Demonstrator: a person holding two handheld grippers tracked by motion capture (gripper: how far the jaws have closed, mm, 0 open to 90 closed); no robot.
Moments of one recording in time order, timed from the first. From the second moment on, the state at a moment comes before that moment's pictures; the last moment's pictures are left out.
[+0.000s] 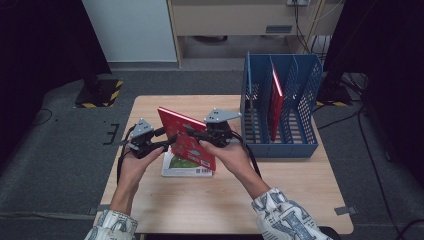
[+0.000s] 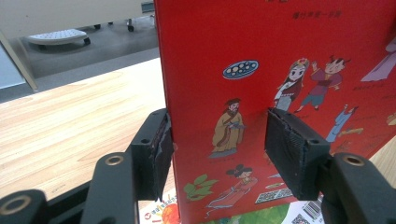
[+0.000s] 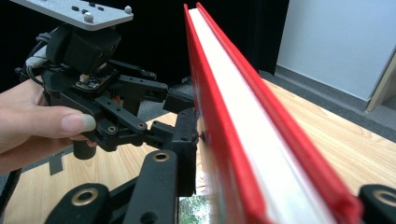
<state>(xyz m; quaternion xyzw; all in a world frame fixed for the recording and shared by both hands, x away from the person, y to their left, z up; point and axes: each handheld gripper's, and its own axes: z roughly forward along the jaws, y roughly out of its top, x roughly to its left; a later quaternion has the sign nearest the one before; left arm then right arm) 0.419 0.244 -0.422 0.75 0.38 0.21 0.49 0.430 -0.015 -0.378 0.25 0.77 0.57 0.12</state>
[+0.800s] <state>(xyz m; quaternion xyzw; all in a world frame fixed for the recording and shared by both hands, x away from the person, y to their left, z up) 0.407 0.247 -0.440 0.74 0.40 0.21 0.49 0.431 -0.015 -0.378 0.25 0.77 0.57 0.12</state>
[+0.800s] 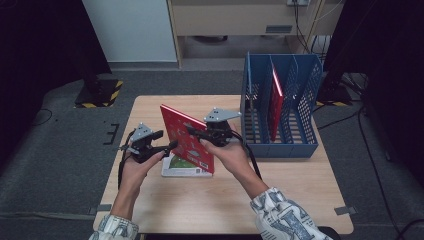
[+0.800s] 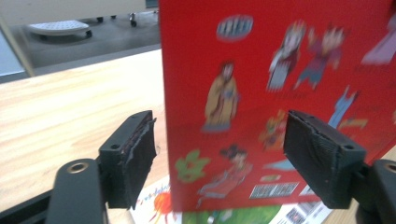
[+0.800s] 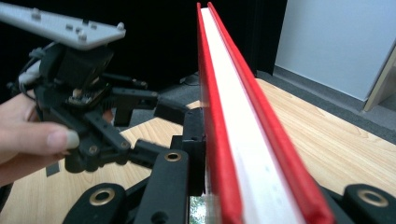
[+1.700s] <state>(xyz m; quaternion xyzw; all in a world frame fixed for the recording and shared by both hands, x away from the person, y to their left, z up) 0.404 0.262 -0.492 0.78 0.44 0.19 0.40 0.432 -0.025 -0.374 0.27 0.76 0.57 0.14</state>
